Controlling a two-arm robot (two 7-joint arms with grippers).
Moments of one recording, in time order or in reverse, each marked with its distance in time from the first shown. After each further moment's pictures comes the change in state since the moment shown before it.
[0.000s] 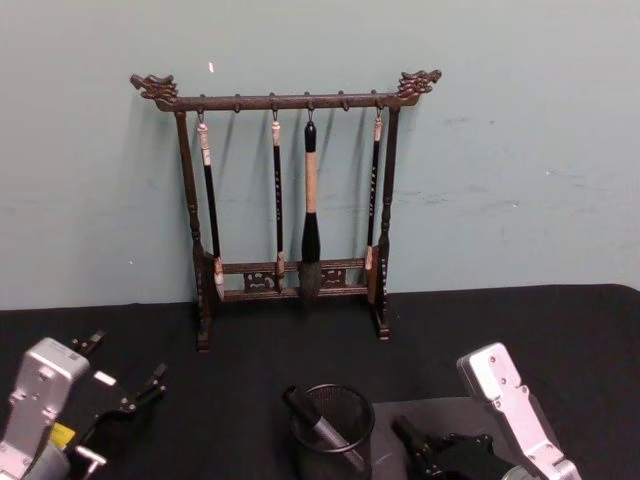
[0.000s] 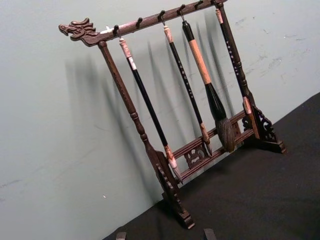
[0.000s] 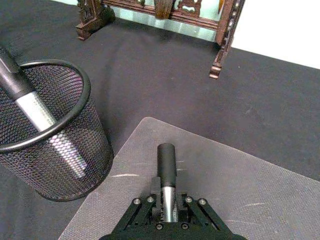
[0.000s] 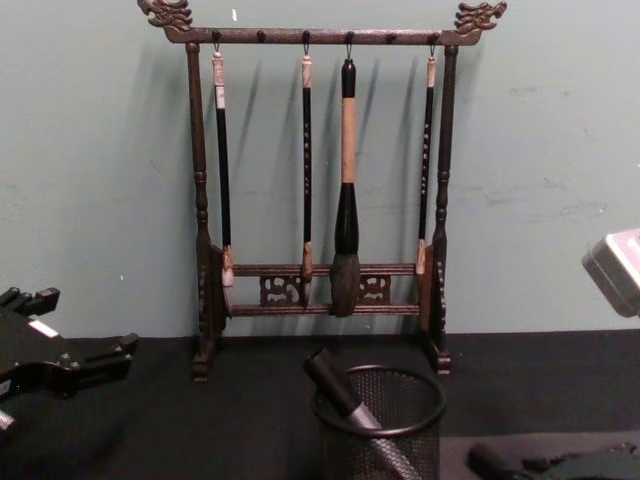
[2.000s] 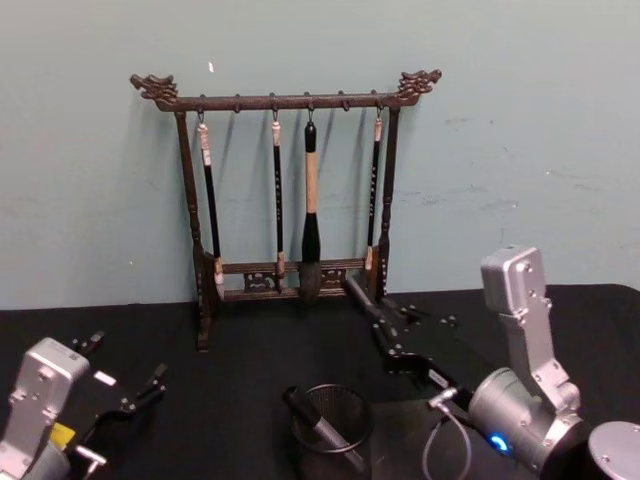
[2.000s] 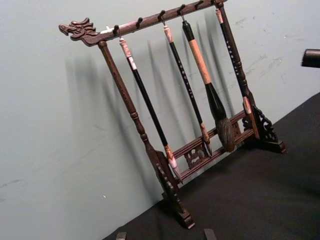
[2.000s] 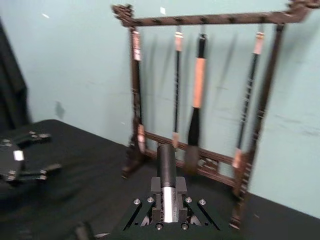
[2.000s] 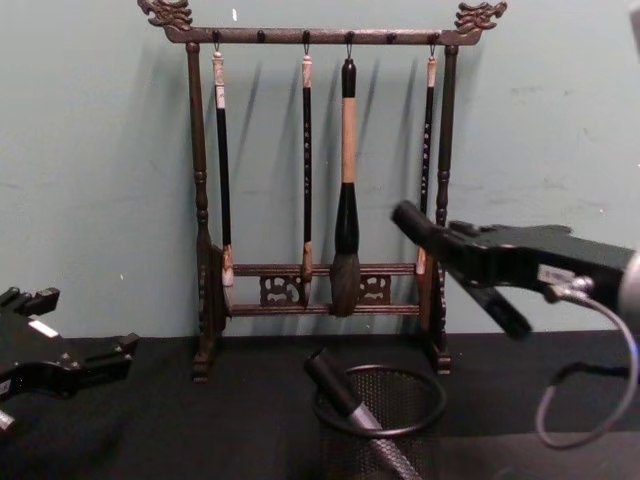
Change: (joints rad) left arm 0.000 0.000 0.000 0.000 0.000 0.000 0.000; right arm 0.079 -0.056 0.025 -0.061 0.104 -0.298 0.079
